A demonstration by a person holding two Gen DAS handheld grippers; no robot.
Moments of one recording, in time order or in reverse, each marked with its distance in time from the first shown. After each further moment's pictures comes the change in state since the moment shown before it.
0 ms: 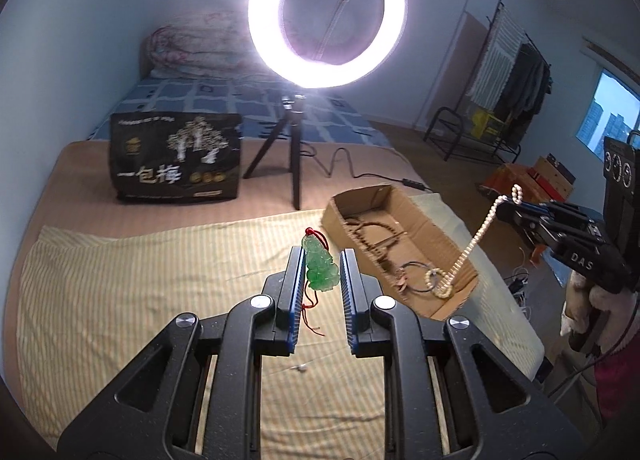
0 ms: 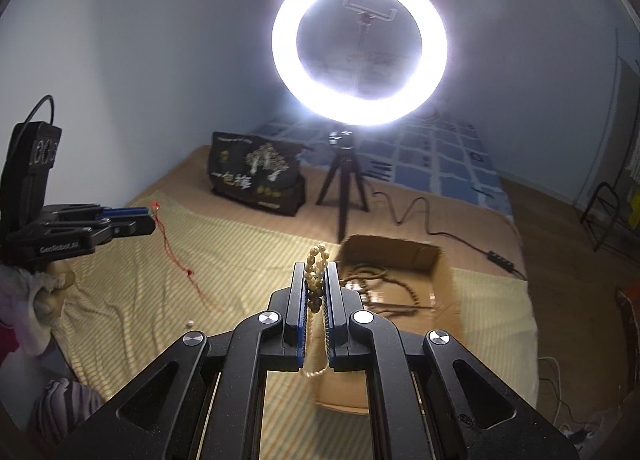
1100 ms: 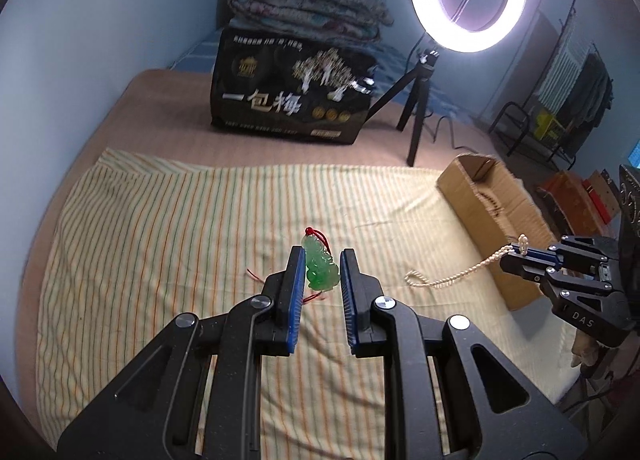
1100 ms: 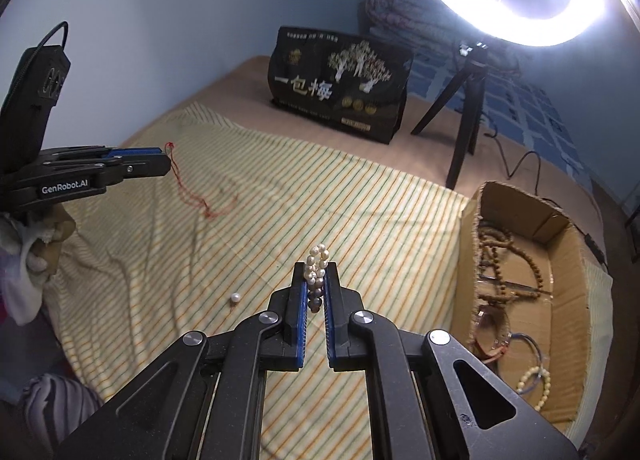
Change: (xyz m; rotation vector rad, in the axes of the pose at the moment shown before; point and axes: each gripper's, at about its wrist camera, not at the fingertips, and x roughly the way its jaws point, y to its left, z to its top) left arm 0.008 0.120 -0.053 -0.144 0.087 0.186; right arm 0.125 0.100 -0.032 -0.113 0.237 0.148
